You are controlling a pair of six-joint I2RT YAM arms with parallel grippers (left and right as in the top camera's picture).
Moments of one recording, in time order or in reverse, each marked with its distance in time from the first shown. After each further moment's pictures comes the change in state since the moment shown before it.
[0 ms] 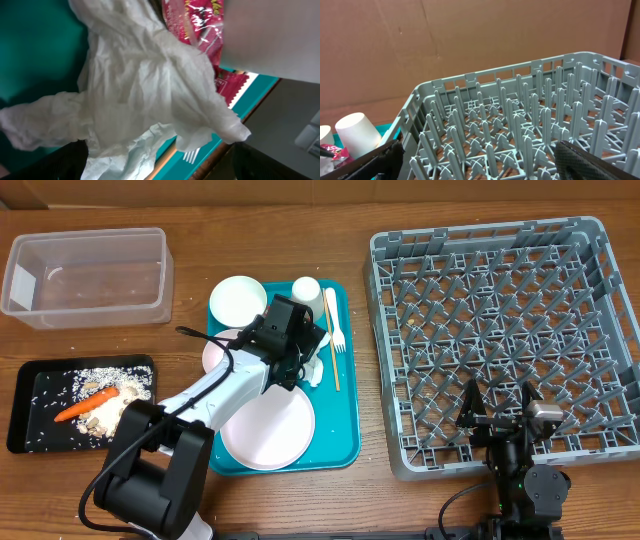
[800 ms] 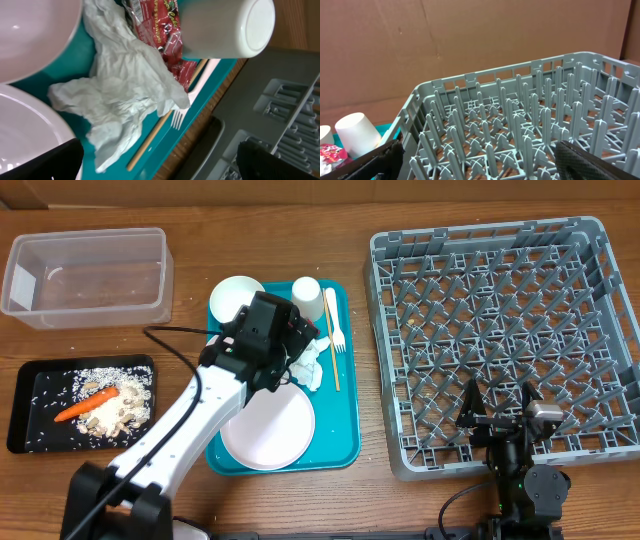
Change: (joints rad) left arm 0.011 -0.220 0.000 -0.163 -0.038 0.101; right arm 0.000 0.000 0.000 0.000 0.000 0.000
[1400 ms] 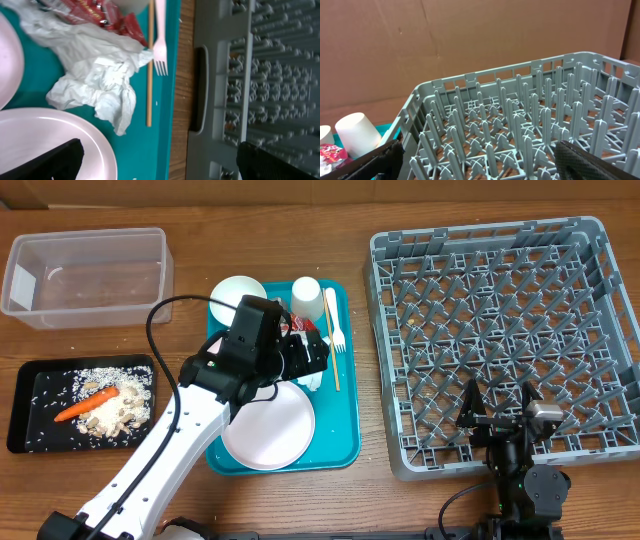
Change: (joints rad) left arm 0.000 -0.162 0.001 -0.121 0.170 0.594; right arm 0.000 0.000 0.000 -0.001 0.000 0.000
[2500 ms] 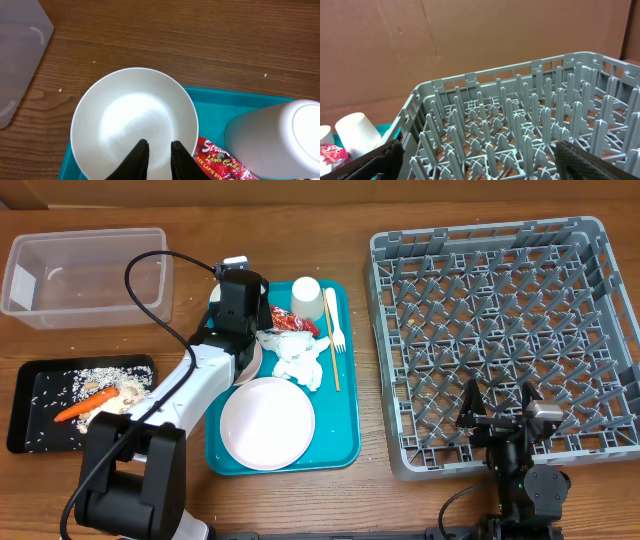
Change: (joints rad) left arm 0.159 0.325 -0.006 0.529 -0.476 0.404; right arm 0.000 0.000 0.000 0.000 0.000 0.000
